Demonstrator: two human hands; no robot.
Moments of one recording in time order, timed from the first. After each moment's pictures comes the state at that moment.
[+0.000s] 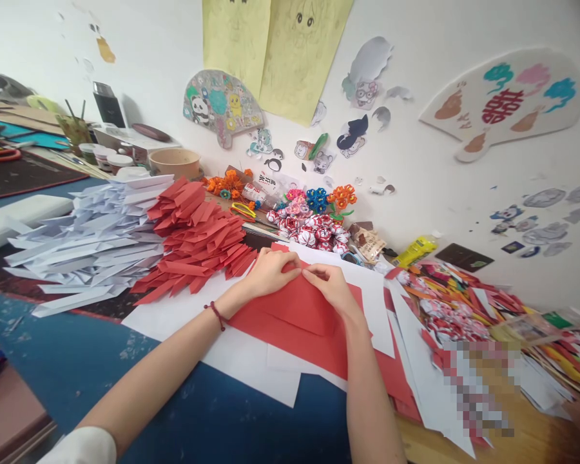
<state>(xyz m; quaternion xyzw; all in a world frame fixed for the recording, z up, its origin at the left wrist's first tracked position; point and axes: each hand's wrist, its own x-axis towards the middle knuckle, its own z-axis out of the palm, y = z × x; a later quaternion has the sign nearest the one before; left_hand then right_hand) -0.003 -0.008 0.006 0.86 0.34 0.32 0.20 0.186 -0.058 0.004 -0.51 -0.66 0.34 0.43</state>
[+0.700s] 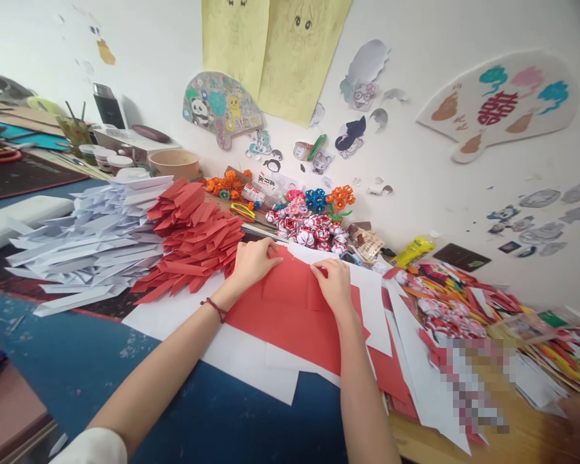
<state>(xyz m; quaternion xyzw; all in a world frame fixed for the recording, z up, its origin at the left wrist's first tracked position) -0.022 0.010 0.005 0.78 0.51 0.32 0.18 0.204 -0.045 -0.014 -0.64 -0.69 -0.05 0.33</state>
